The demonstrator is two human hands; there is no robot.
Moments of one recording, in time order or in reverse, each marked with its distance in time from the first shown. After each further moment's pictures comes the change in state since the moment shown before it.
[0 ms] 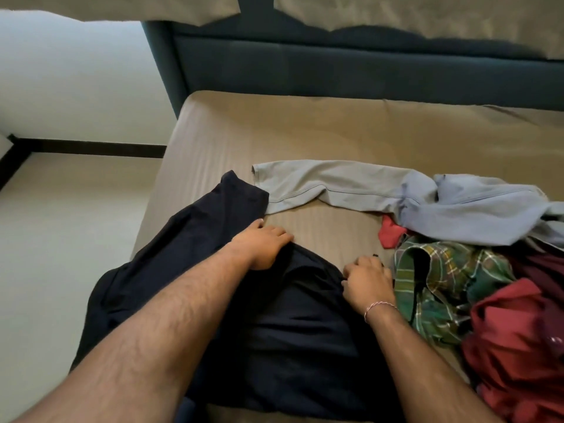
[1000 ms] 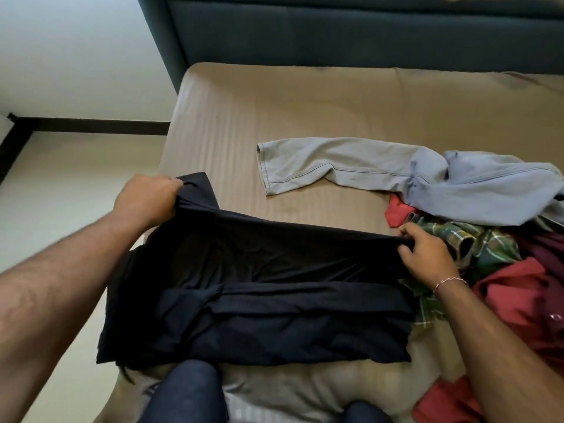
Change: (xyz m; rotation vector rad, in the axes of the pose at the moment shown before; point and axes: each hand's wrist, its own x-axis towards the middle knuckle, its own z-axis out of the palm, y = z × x) left_hand -0.135 -0.161 -0.021 0.254 0.225 -0.486; right_hand 0.001 0.095 -0.041 0.478 0.092 0.063
